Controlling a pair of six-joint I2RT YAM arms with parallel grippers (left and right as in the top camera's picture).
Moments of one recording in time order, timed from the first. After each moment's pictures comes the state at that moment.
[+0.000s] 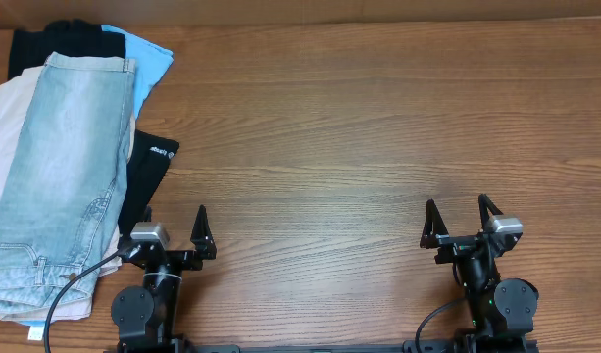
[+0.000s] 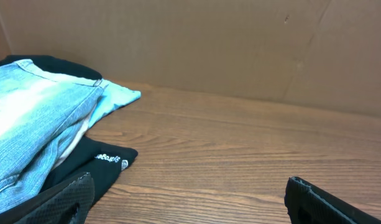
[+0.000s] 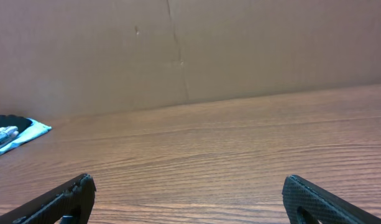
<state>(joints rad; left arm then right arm) 0.11 0.02 0.01 -0.06 0.17 -0.18 0.03 0.01 0.02 -0.03 -0.11 0.17</state>
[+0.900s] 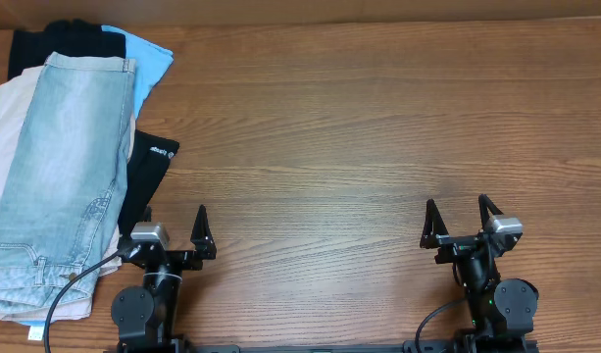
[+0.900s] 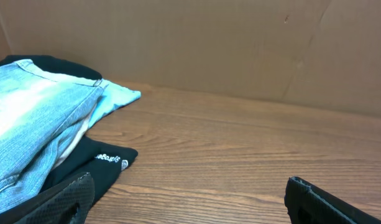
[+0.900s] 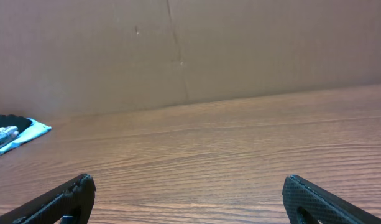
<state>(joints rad) 0.11 0.02 0.01 -0.06 0.17 -0.18 0.03 0.01 0.02 -0.03 -0.11 0.17</state>
